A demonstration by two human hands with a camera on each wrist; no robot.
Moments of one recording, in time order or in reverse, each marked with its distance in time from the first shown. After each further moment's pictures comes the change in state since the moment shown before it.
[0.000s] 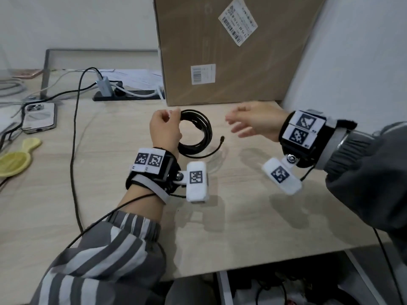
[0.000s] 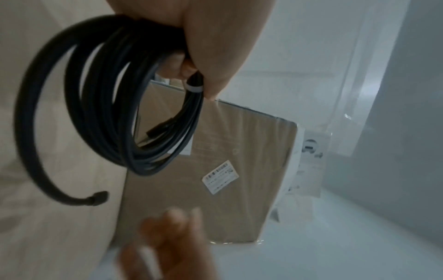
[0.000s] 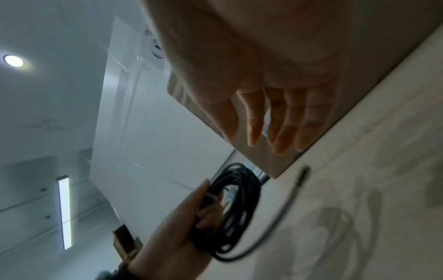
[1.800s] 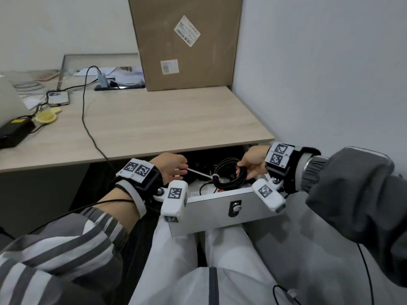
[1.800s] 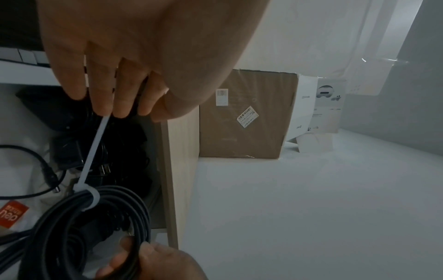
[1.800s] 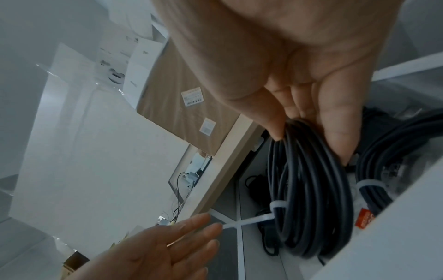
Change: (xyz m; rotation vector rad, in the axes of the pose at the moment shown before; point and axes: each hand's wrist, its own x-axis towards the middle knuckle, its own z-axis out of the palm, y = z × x) left_hand -0.332 -0.005 -0.070 0.416 -0.483 -0.557; right_hand -0.303 0.157 0.008 0.171 0.009 0.606
